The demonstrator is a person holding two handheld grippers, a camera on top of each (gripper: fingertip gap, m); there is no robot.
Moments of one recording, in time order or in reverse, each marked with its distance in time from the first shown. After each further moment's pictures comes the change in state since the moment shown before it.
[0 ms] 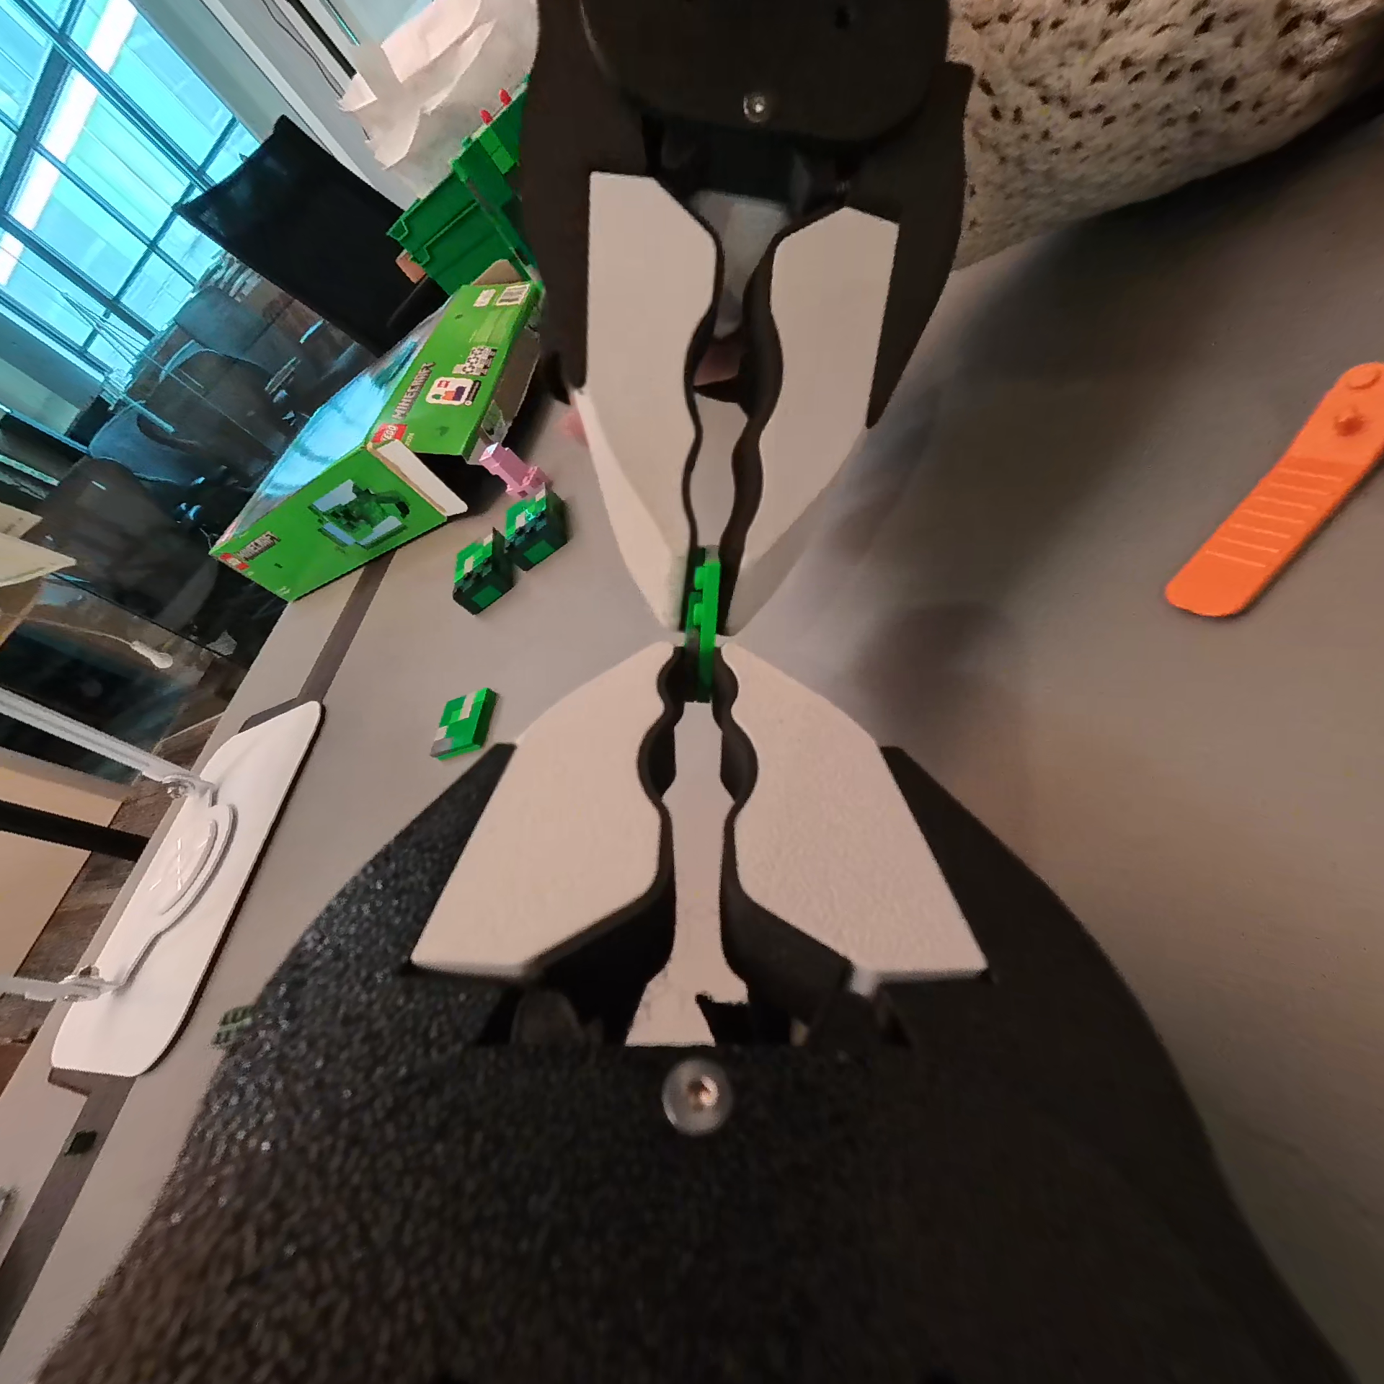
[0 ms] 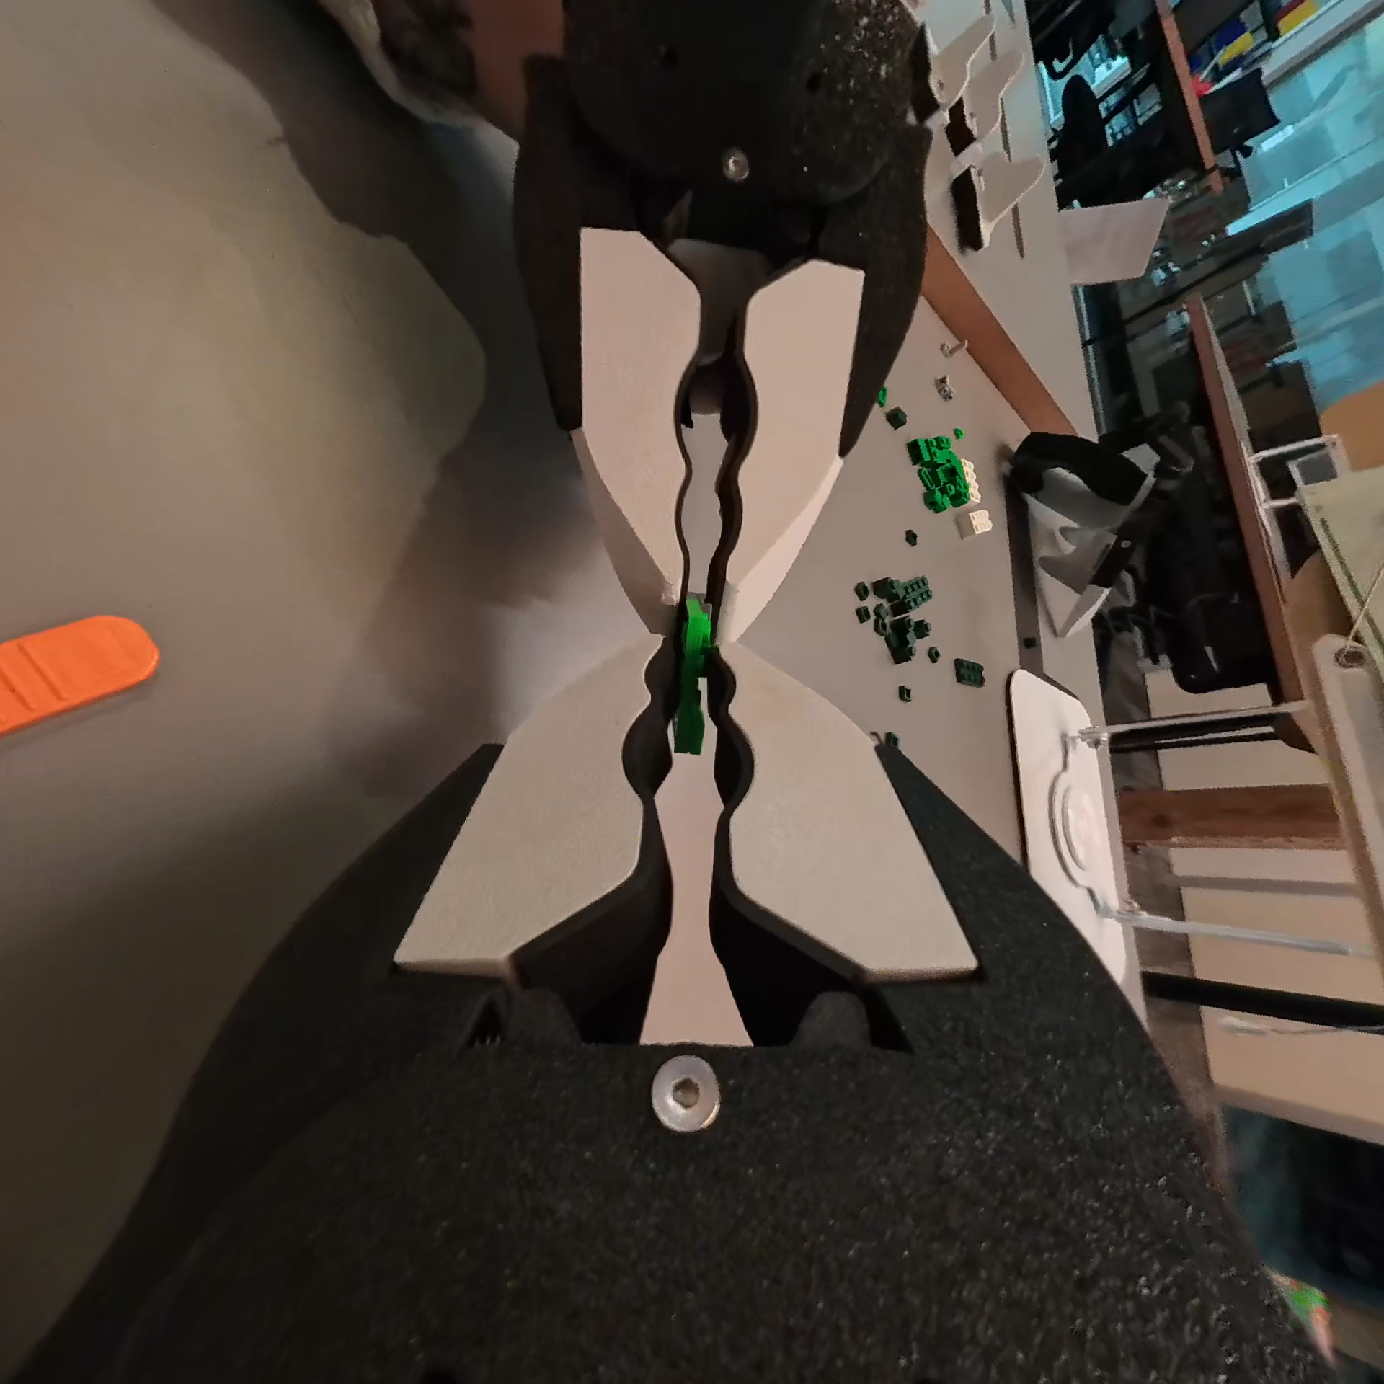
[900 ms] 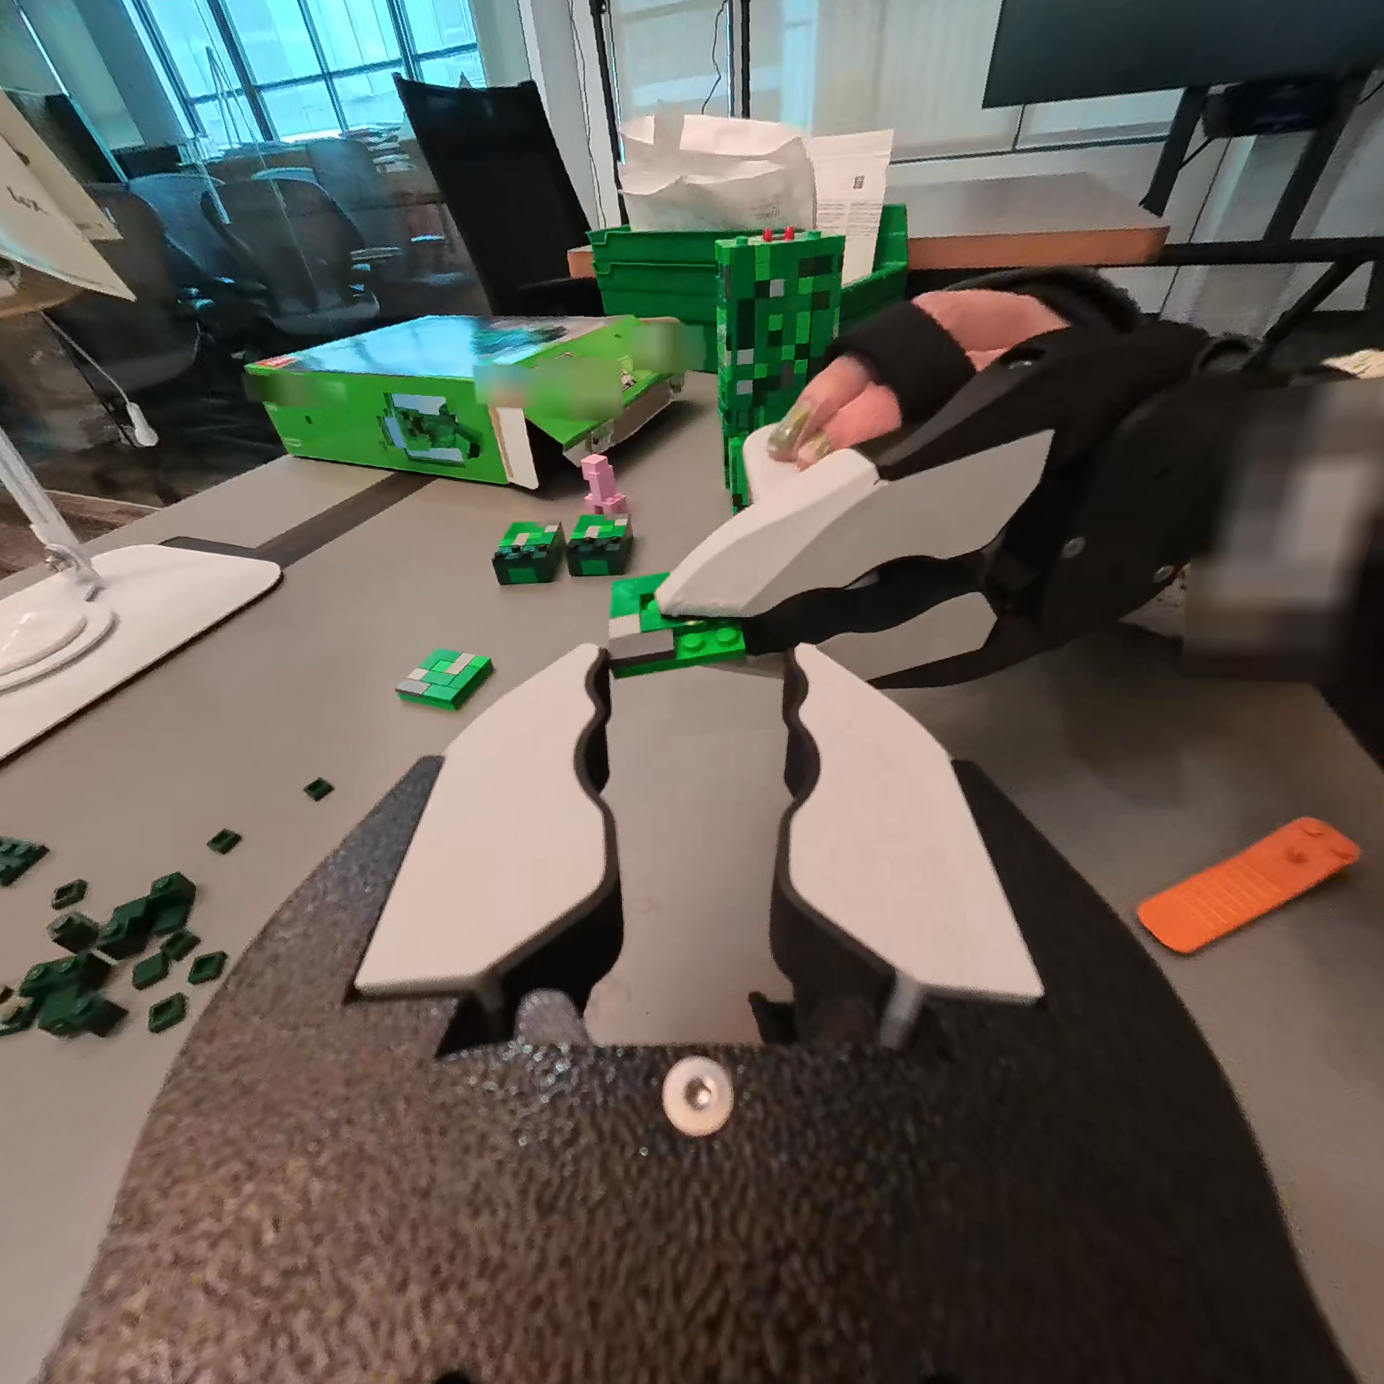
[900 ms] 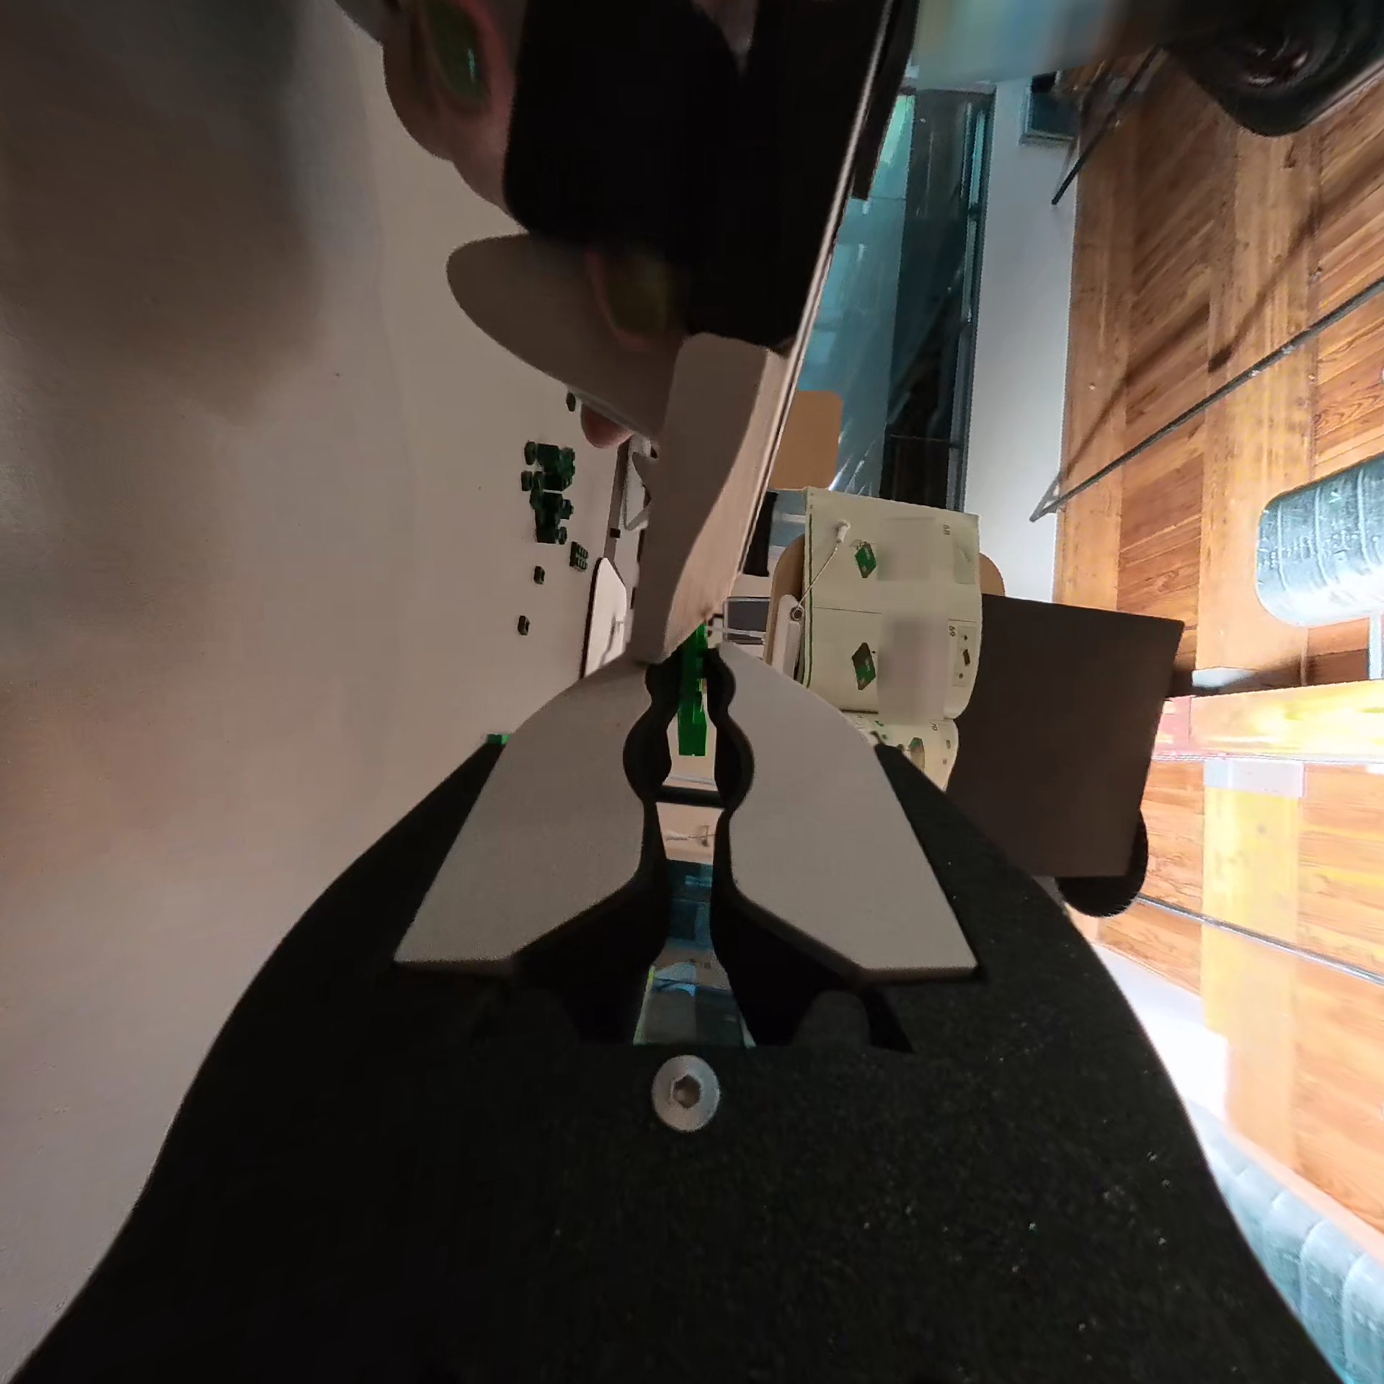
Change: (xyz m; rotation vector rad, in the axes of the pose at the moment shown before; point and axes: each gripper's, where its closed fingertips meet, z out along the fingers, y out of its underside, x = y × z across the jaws) left arm -0.036 -0.012 0.000 0.137 -0.137 -0.537; right arm 0.052 0.005 -0.004 -0.301 0.589 -0.627
